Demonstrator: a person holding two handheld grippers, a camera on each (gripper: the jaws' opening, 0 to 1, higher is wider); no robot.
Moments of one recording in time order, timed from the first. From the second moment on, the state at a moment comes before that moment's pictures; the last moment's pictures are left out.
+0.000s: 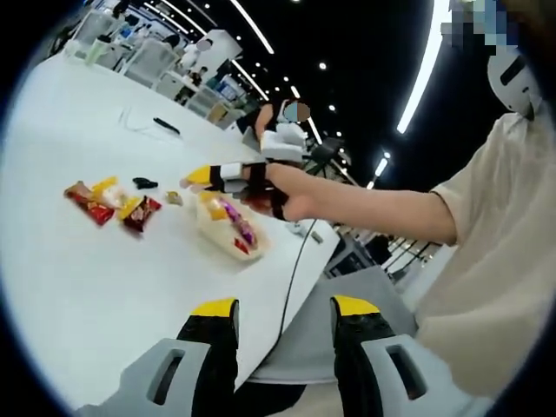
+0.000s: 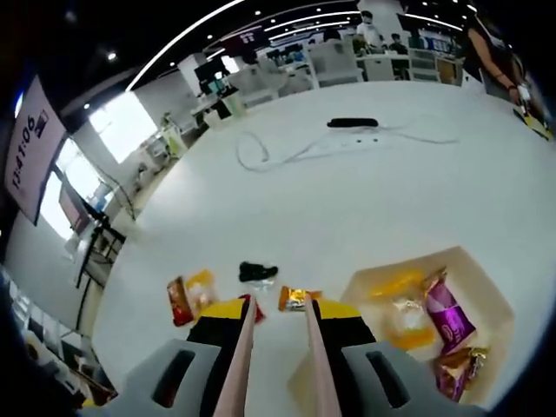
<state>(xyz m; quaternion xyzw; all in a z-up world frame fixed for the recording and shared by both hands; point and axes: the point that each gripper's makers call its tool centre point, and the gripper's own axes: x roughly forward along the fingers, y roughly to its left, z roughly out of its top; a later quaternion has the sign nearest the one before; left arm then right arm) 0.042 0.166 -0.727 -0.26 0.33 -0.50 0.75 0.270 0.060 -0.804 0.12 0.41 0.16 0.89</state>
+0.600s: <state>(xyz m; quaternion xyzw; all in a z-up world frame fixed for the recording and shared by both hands) 0.044 0.166 -0.731 -0.27 0.34 -0.50 0.75 0.277 0.060 -0.815 0.10 0.43 0.16 0.88</state>
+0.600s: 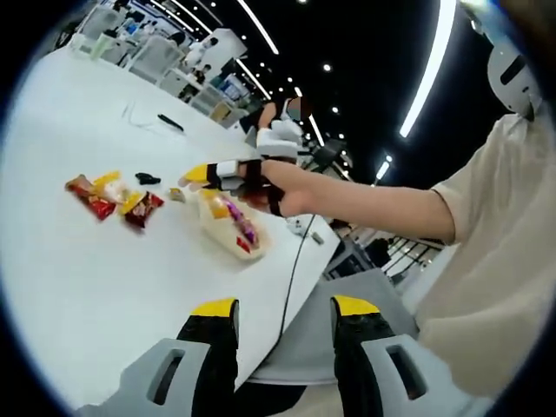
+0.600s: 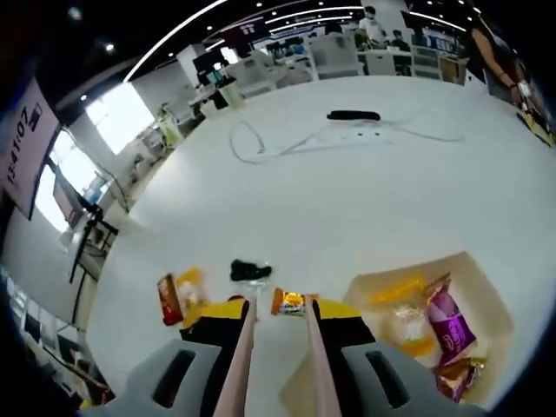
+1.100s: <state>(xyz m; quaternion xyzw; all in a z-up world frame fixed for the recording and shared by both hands) 0.039 0.172 -0.737 -0.27 0.34 -0.49 0.76 0.280 0.057 -0.828 0.05 0.46 0.16 0.87</state>
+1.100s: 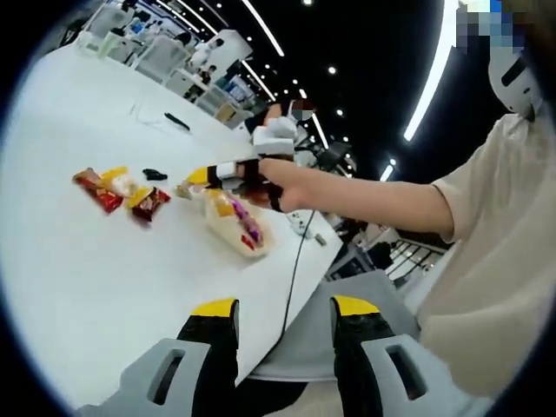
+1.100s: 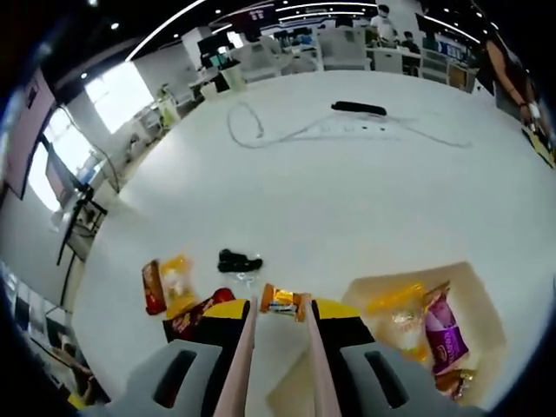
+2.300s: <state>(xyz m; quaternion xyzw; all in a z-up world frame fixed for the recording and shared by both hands) 0.039 0.174 -0.741 -0.29 0.34 -0.48 0.76 0.263 0.094 -0.841 -0.10 0.46 0.28 0.83</state>
